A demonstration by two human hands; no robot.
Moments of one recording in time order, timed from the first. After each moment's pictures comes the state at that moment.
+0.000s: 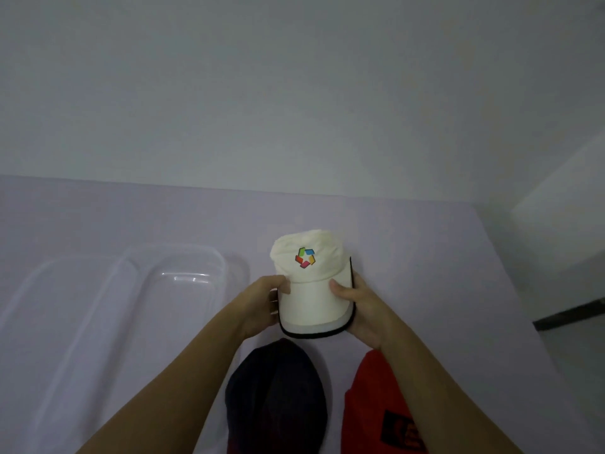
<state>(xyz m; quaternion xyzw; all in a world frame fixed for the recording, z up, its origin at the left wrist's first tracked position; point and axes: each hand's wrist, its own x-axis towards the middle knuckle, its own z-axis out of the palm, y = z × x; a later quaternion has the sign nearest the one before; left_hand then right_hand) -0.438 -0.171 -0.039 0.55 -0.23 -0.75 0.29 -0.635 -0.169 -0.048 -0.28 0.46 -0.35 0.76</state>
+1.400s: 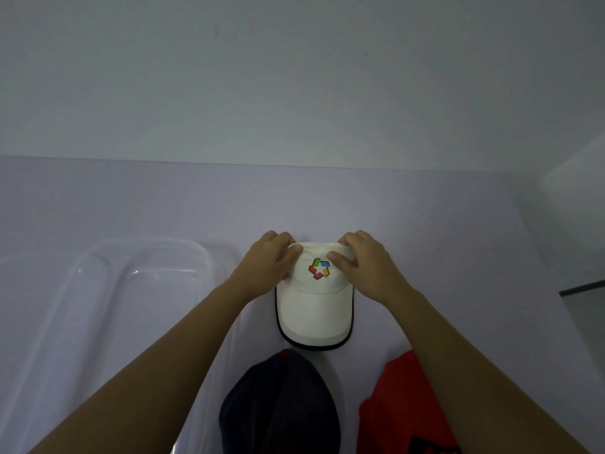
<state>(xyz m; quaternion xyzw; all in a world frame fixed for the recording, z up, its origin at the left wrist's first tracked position) -0.439 -0.241 -0.074 0.59 -0.70 -0.37 0.16 -0.636 -0.234 -0.068 -0.70 0.62 -0.16 0.31</state>
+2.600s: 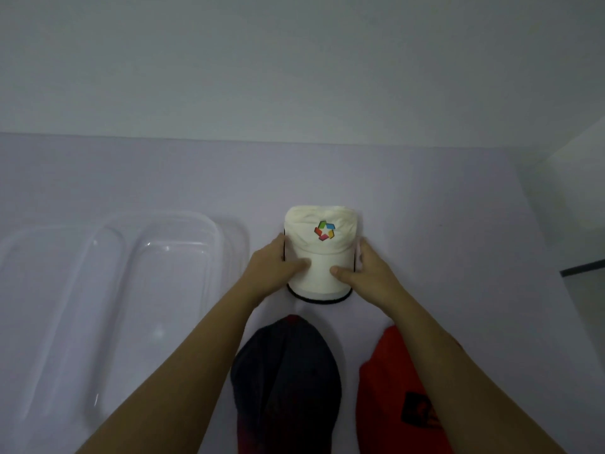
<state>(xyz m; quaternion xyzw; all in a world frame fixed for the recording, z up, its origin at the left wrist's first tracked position) -0.447 -0.192 -0.064 0.66 -0.52 -0.53 0.16 -0.631 -0.181 -0.069 -0.52 0.65 -0.21 0.50</state>
